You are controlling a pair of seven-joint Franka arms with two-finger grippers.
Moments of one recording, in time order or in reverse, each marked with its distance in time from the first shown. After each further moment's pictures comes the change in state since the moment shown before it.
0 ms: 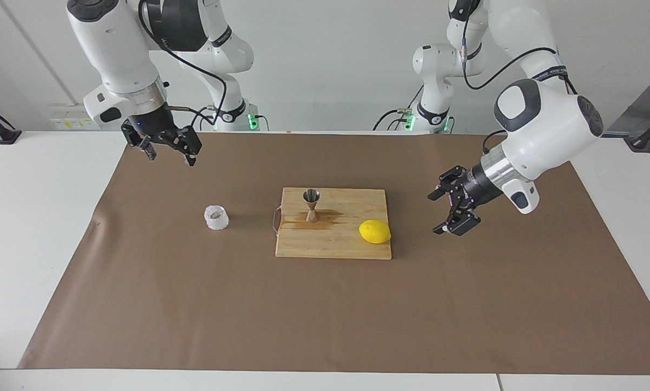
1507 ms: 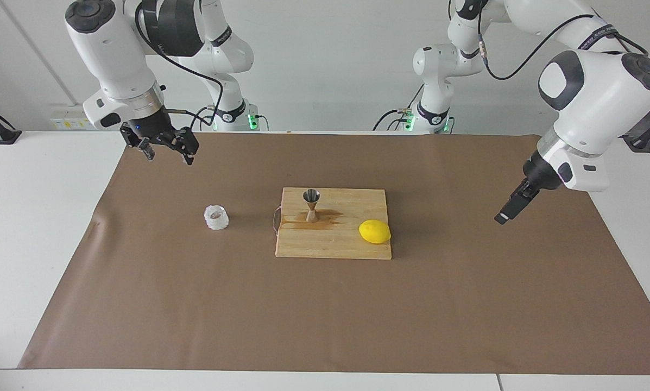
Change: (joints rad) left arm 0.058 -0.043 0.024 0.091 0.388 -0.169 0.743; right arm -0.022 -0.029 0.000 -0.087 0.000 0.038 -0.096
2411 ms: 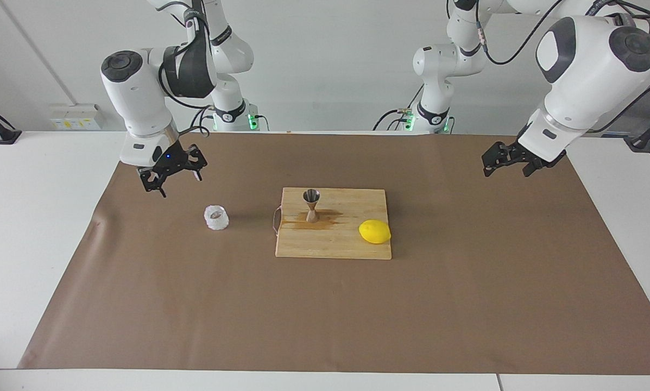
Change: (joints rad) left arm -0.006 -0.095 -0.030 0.000 0.098 -0.255 0.641; right arm -0.024 -0.029 -0.003 -0.320 0.000 0.350 -0.826
